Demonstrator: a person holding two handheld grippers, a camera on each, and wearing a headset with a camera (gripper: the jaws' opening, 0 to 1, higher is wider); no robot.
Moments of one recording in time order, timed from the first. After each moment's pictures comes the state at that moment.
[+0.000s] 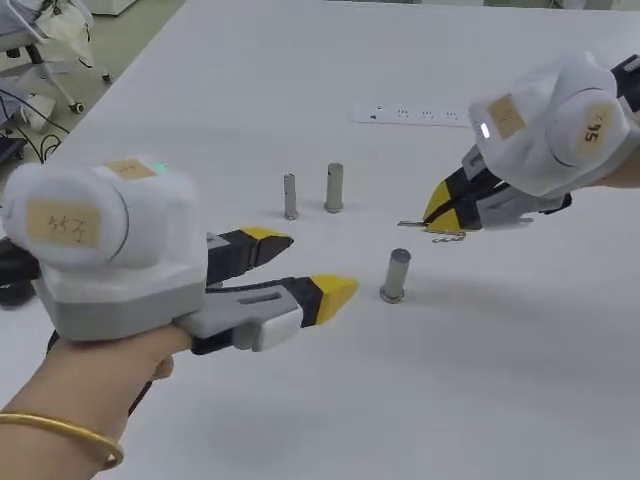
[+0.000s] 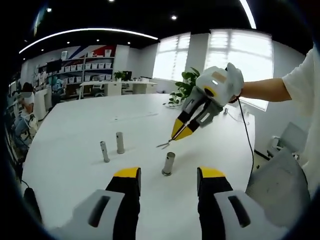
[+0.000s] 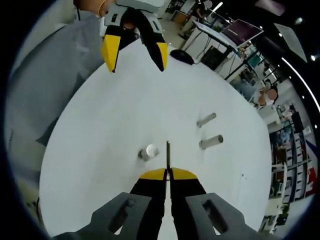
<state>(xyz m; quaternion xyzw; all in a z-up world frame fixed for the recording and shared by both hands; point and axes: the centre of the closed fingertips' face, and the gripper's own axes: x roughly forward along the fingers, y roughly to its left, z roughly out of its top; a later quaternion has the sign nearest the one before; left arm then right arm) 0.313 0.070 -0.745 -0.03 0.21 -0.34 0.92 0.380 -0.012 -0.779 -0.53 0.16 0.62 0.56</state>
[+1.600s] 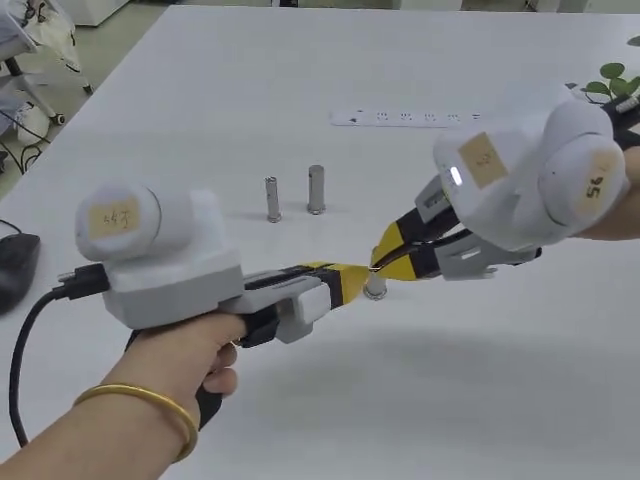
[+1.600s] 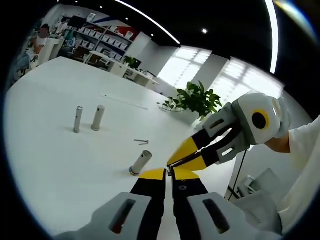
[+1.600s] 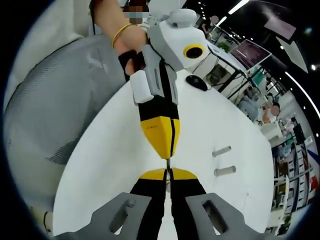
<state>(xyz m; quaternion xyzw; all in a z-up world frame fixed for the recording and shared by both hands) 0.314 0.021 -0.761 -0.22 0.25 -0.35 0.88 0.315 0.015 -0.772 -0.50 0.12 0.66 0.56</state>
